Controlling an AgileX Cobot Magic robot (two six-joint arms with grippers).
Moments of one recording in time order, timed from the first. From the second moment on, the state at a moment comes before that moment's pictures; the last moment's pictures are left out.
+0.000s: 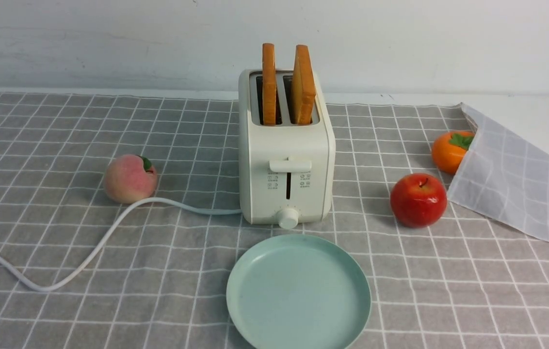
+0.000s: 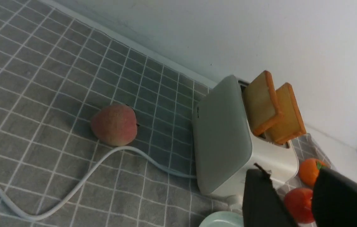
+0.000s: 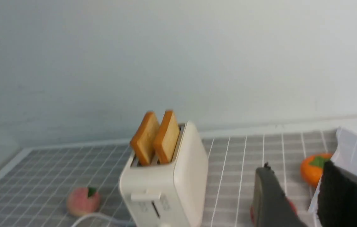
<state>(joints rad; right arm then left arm) 0.11 0.52 -0.85 0.38 0.57 -0.06 -0.20 0.67 -0.96 -0.02 0.68 -0.61</state>
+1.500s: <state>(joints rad) 0.16 1.12 -0.84 0.60 0.68 -0.24 -0.35 1.06 -0.90 -0.09 0.68 -0.49</state>
